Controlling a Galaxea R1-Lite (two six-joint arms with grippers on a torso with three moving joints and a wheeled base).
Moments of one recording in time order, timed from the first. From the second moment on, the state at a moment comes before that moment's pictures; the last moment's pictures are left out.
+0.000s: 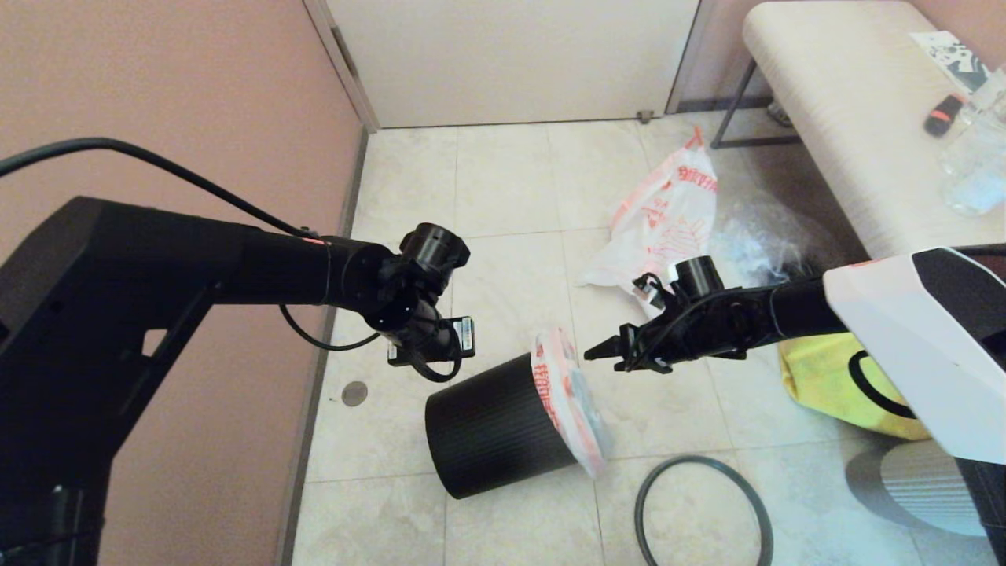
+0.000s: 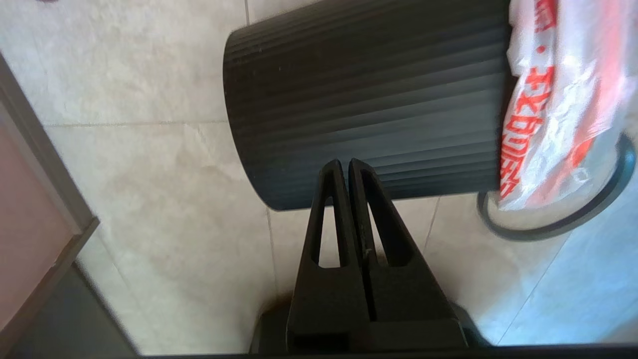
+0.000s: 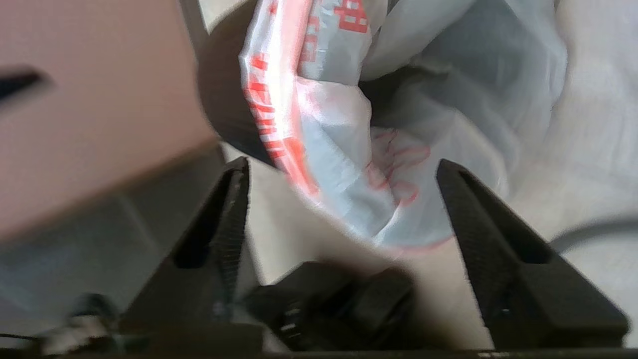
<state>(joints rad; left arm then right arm) -0.45 2.14 -1.65 0.45 0.21 -0.42 0.30 2.41 -1.77 0.11 0.56 0.32</state>
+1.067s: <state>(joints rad) -0.40 2.10 -1.64 0.36 0.16 -0.42 0.43 2.65 -1.97 0.04 0.64 0.01</state>
